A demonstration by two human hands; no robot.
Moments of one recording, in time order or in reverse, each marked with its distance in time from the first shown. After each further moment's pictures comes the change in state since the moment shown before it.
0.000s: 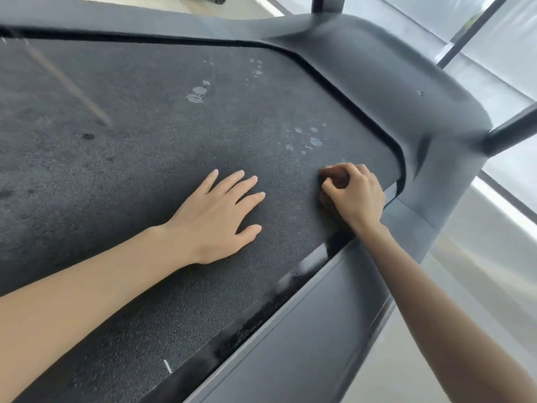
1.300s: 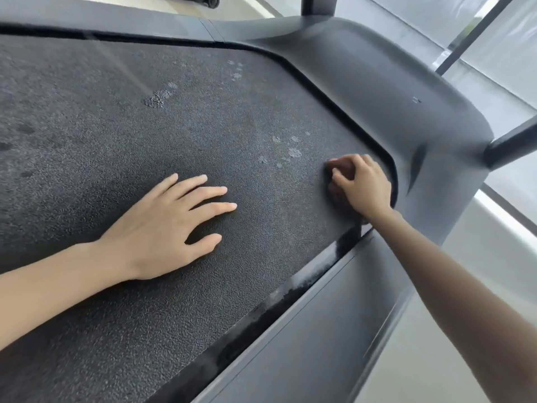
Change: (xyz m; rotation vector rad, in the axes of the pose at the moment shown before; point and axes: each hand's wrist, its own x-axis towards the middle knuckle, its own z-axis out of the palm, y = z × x) left_hand 0.028 -0.011 0.007 -0.093 0.041 -0.025; right_hand 0.097 0.074 0.012 -0.054 -0.039 -0.123
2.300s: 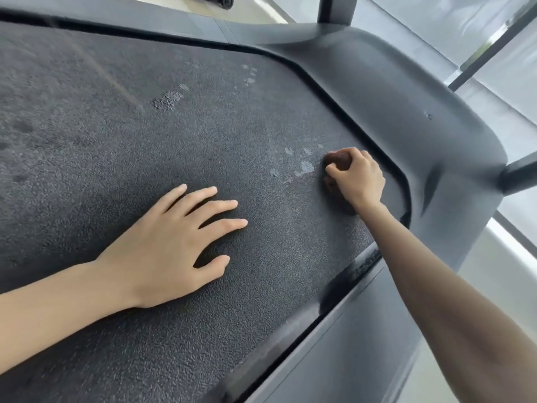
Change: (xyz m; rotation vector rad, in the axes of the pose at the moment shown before) left_hand 0.002 0.002 0.003 0.024 0.037 0.010; right_hand 0.049 -0.030 0.026 0.030 0.062 0.080
